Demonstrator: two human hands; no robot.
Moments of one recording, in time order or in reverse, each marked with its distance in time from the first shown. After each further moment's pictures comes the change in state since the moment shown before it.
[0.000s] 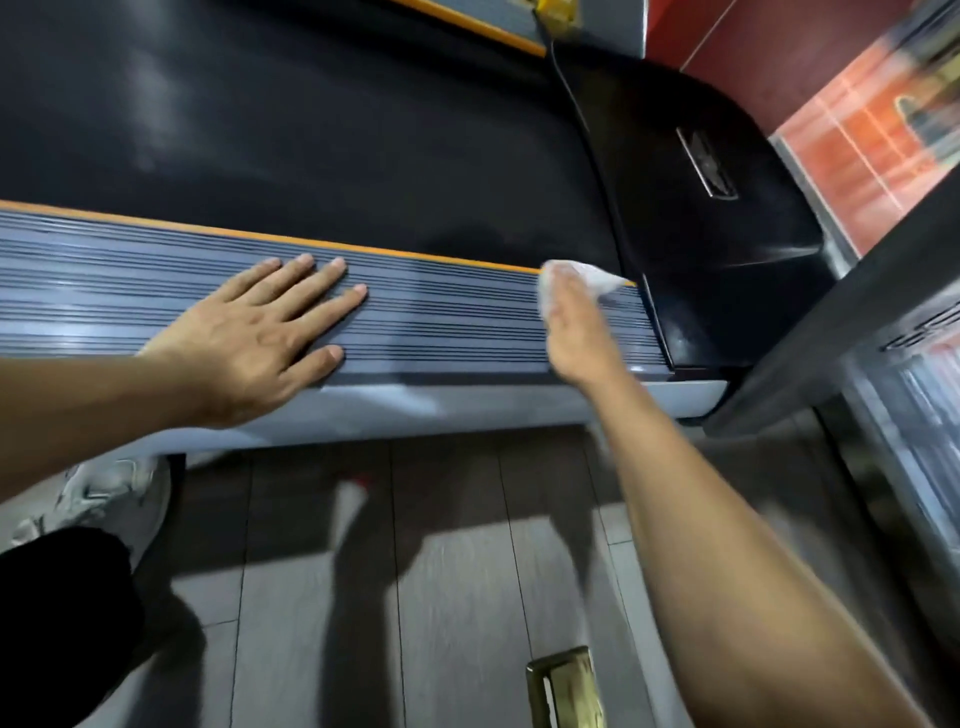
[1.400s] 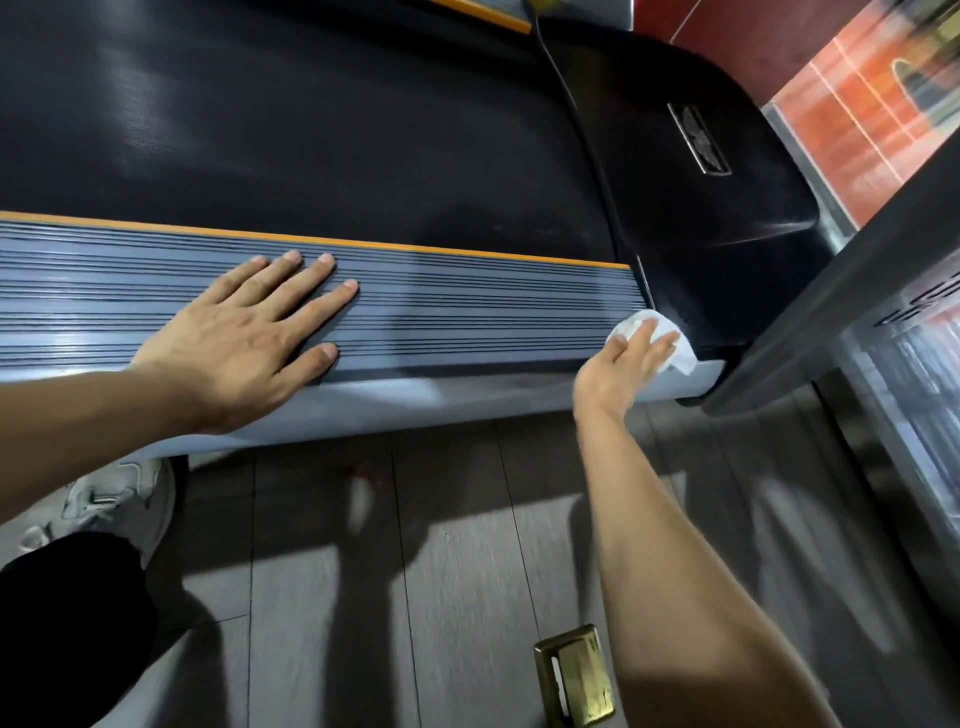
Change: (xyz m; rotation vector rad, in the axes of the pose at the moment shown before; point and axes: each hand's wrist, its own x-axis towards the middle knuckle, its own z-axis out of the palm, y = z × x) left_hand 0.000 0.002 -0.003 -0.015 -0.051 -0.045; right_hand -0.045 0.018 0.026 0.403 0.562 0.703
